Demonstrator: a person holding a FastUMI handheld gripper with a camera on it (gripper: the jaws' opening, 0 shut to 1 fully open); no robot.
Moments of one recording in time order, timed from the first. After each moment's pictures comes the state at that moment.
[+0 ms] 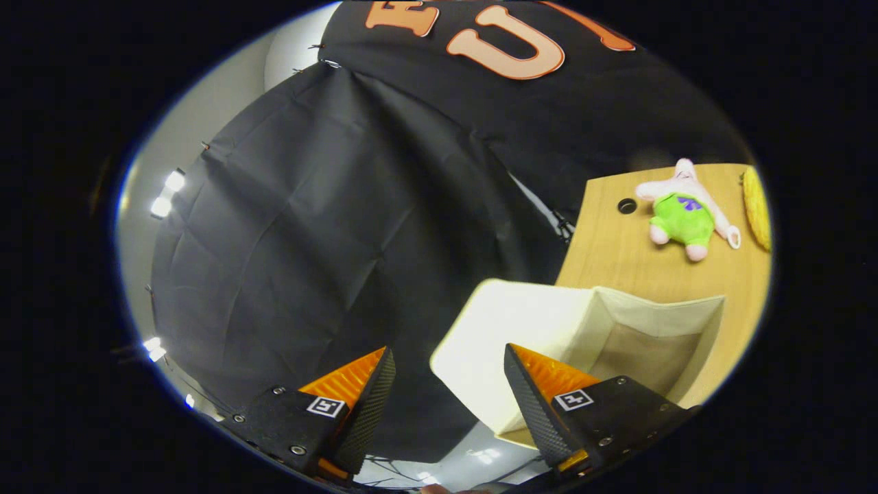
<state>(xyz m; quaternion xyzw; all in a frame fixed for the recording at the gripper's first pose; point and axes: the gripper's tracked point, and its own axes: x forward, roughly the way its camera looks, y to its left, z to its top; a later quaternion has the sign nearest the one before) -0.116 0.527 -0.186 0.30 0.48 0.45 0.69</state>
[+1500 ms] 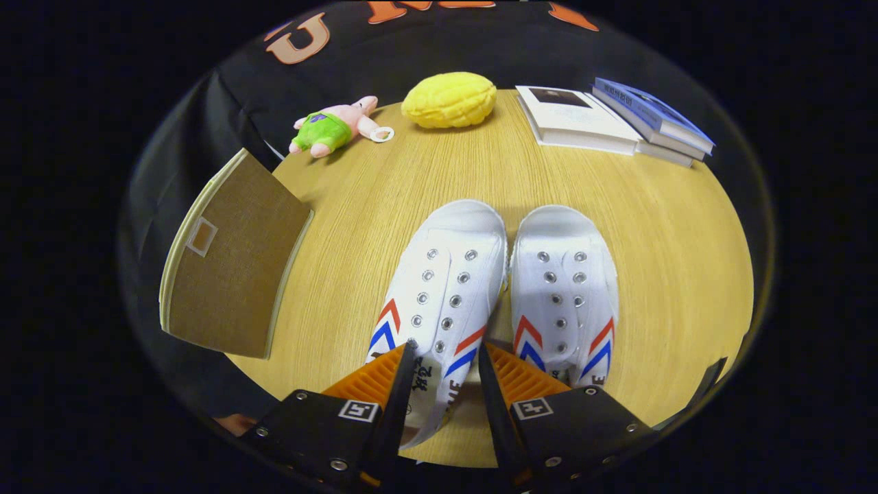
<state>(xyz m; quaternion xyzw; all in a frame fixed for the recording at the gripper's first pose) -0.205 0.164 -0.508 0.13 0.64 0.14 0.75</state>
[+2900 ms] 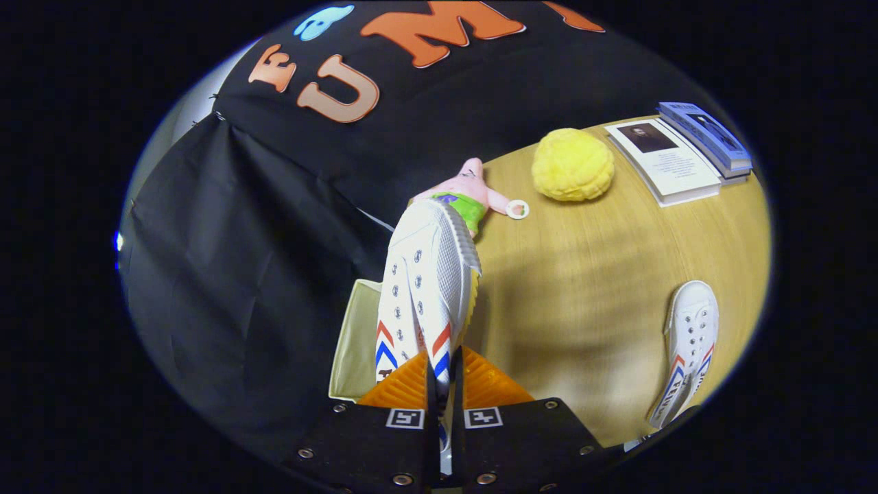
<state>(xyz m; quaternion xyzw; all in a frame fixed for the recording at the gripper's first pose) -0.104 0.318 -0.310 0.31 0.55 0.25 0.74</state>
